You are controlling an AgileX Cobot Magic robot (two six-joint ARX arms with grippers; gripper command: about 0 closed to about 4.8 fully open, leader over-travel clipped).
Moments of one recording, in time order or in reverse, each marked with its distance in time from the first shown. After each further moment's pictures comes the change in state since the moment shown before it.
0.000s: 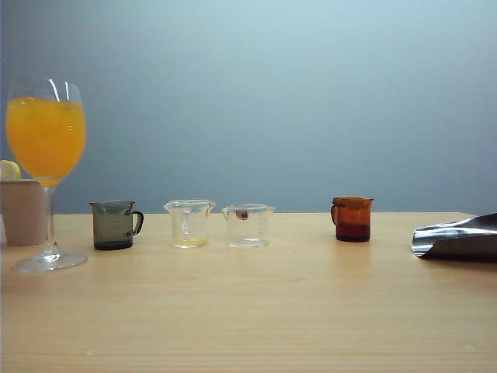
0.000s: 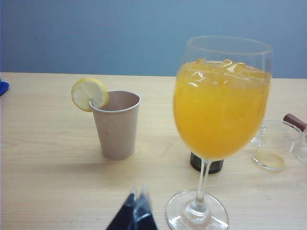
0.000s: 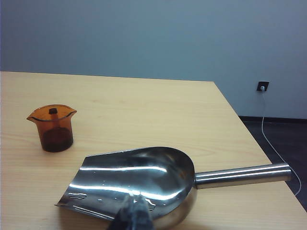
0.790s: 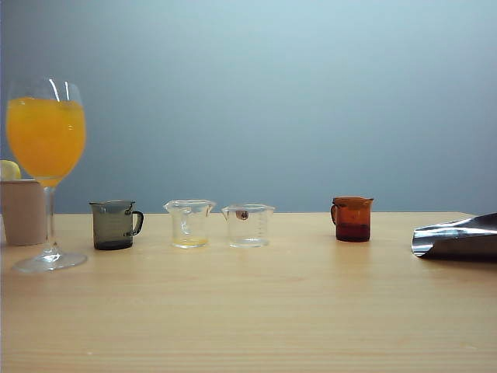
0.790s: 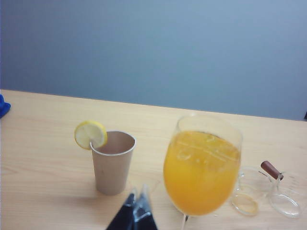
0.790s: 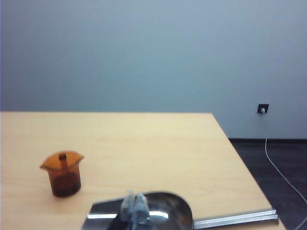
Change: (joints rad) left arm 0.000 0.047 0.229 -0.127 -0.003 -0.094; right arm 0.000 0.018 0.154 -0.033 -0.001 0.035
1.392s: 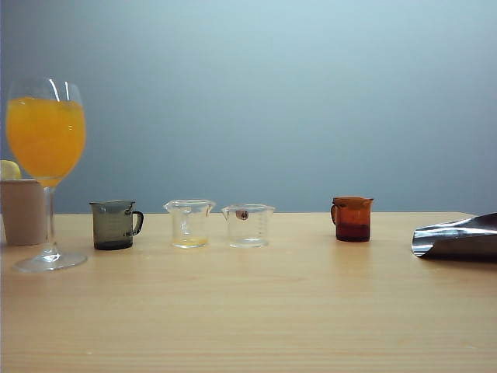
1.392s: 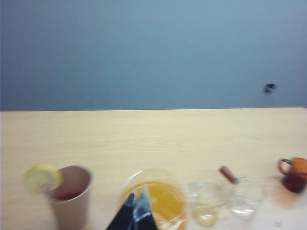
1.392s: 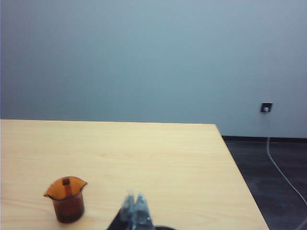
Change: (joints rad) left arm -0.019 0.431 0.371 -0.029 0.159 0.049; right arm 0.000 0.369 0.277 0.037 -0.023 -0.007
